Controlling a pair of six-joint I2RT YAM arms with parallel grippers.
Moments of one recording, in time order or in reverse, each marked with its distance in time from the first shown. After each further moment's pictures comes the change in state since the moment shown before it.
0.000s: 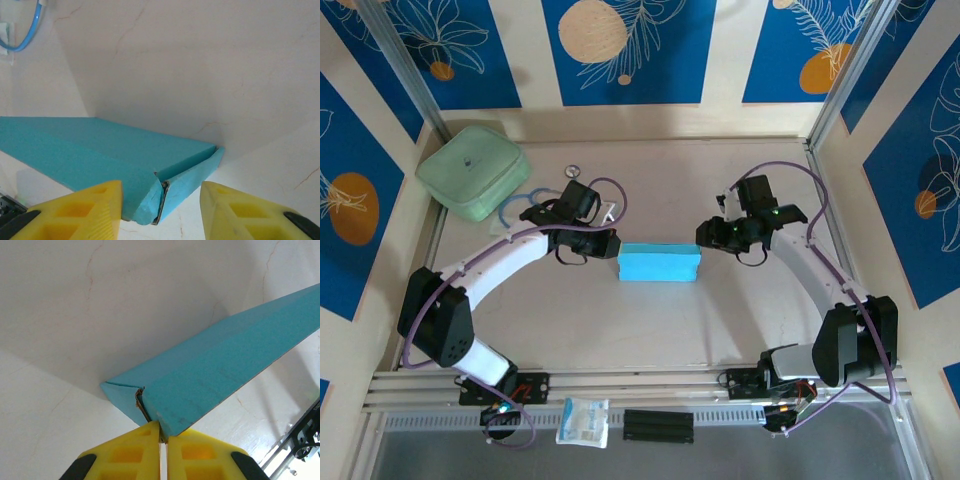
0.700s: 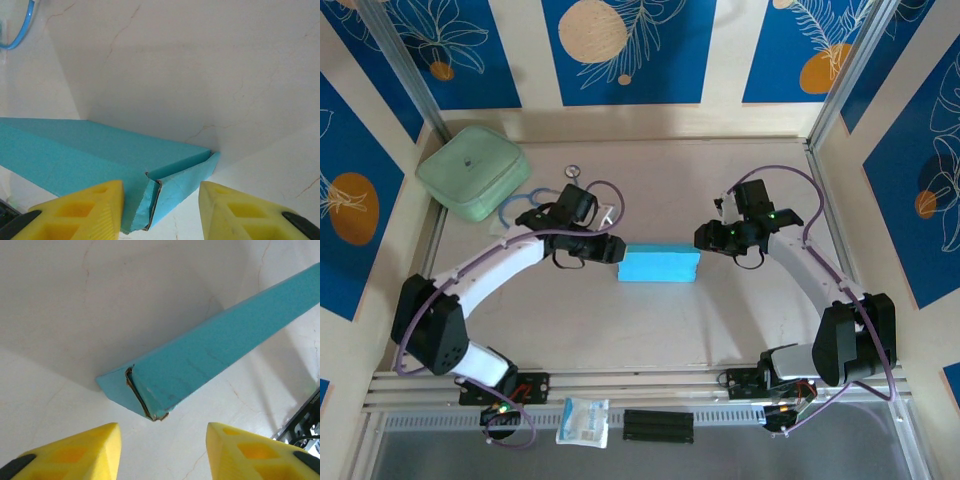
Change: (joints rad) left arm -0.006 -0.062 -0.033 -0.002 -0.009 -0.003; right arm 0.017 0.005 -0.043 0.058 0.014 0.001
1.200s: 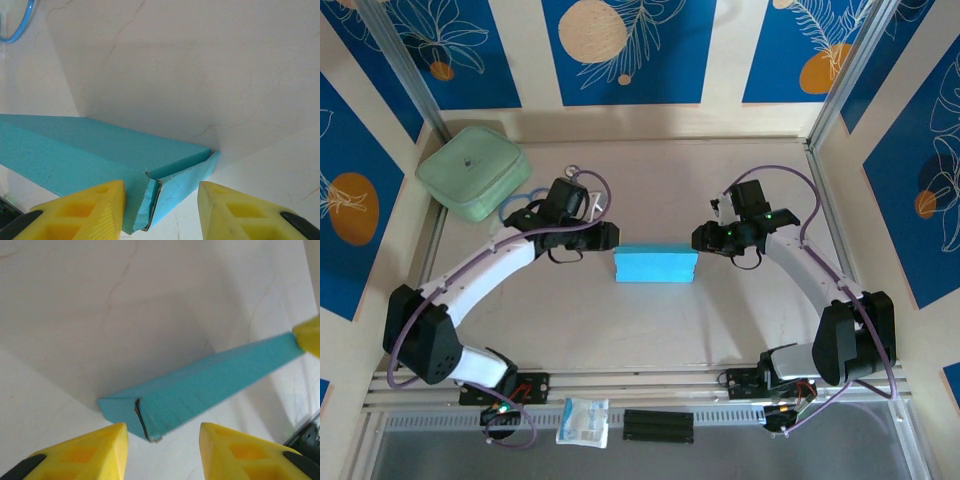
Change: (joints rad) left arm 0.044 -0.034 0.005 0.066 -0.044 -0.177; right arm 0.024 0.007 0.001 0.003 0.005 -0.001
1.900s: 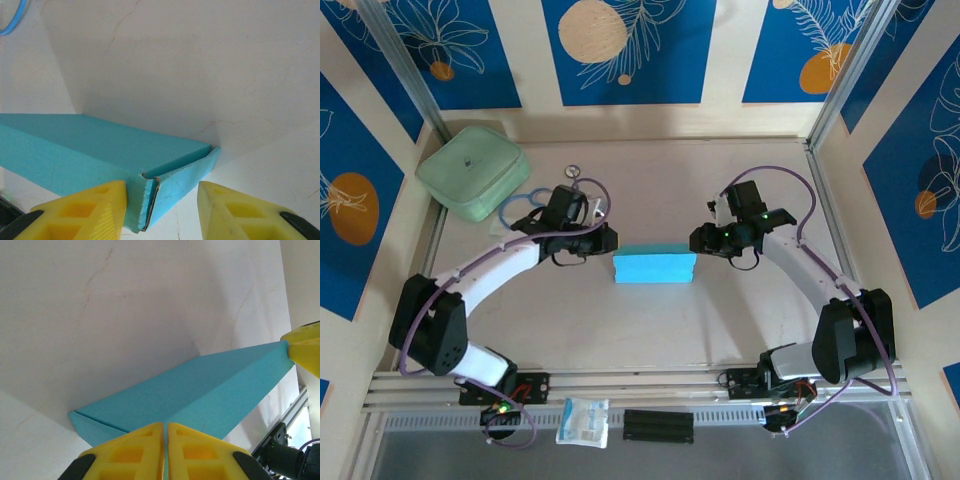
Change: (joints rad) left arm 0.020 0.032 -0.131 0.196 0.142 -0.062; right arm 0.022 0.011 0.002 -0.006 0.012 0.000
